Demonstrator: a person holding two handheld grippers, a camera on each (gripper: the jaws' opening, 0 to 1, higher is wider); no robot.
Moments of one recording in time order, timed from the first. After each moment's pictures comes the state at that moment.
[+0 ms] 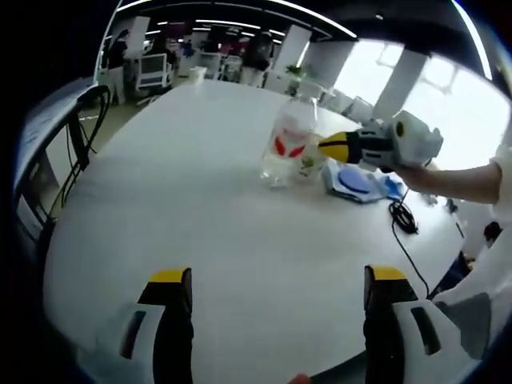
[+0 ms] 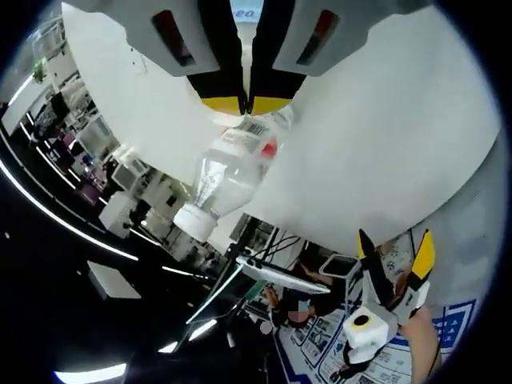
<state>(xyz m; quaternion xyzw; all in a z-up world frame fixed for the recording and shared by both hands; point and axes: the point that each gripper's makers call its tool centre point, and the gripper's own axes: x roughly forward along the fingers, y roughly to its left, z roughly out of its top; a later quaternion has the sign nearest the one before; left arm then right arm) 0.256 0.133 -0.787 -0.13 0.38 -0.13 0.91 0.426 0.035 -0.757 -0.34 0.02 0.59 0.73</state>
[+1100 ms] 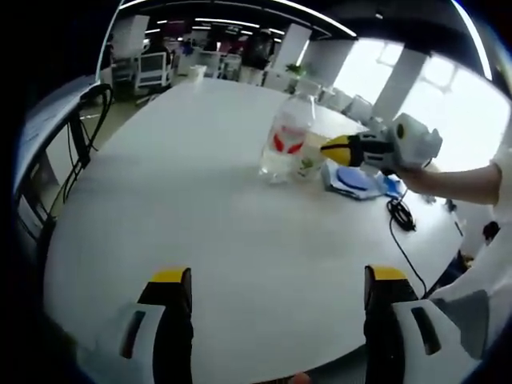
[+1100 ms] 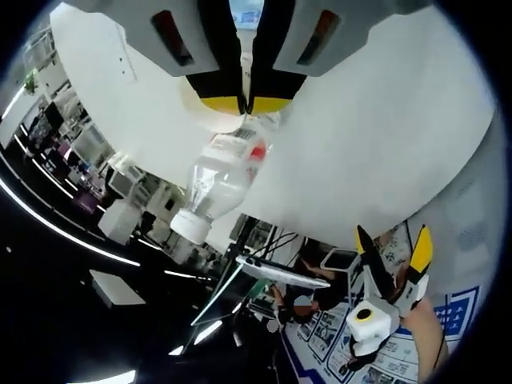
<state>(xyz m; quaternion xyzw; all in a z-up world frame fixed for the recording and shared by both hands) 0.247 0.136 -0.785 -0.13 0.38 -0.13 0.90 0.414 0.030 -0.763 -0.31 0.04 0.60 0.73</state>
